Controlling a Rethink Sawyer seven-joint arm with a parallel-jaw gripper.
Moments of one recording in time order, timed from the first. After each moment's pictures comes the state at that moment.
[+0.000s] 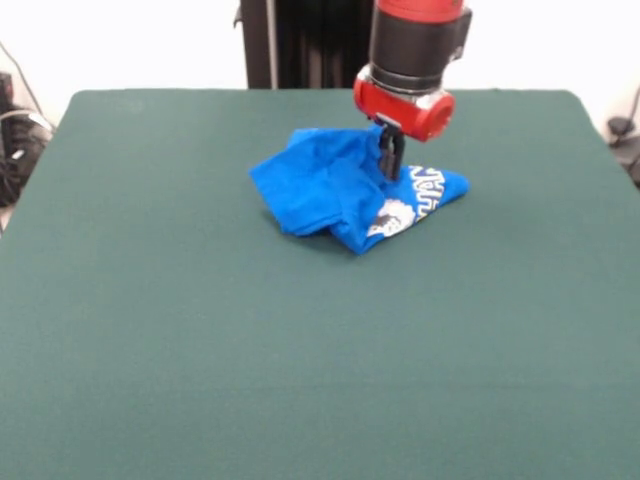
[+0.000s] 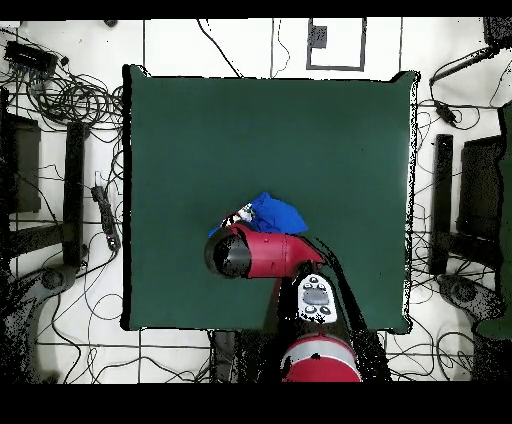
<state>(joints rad) -0.07 -0.54 -0.06 1.80 -0.13 0.23 2.56</state>
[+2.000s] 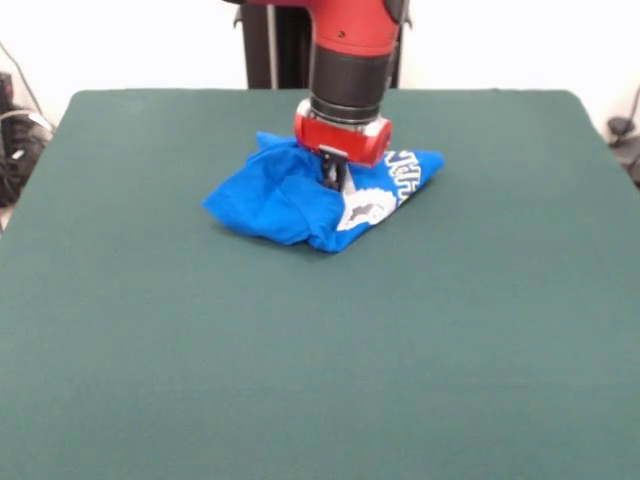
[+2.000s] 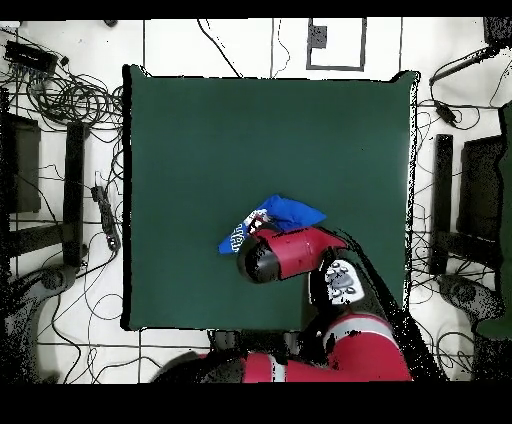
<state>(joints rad) -0.19 -0.46 0.00 1.72 -0.55 0.17 2.56</state>
